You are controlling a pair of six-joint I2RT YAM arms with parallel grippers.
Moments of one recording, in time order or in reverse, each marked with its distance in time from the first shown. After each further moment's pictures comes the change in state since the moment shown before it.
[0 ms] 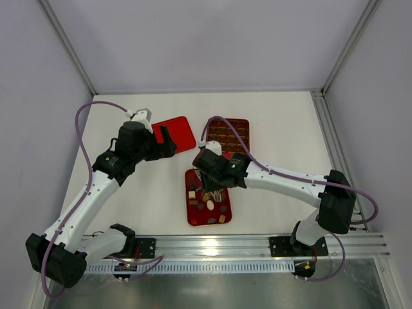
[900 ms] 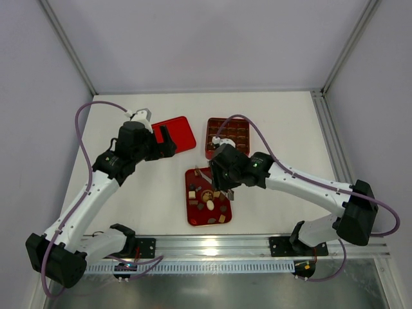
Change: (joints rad) left arm 0.000 0.000 0.000 0.000 -0.005 0.000; right arm -0.089 -0.186 -0.124 0.013 -0.129 -0.085
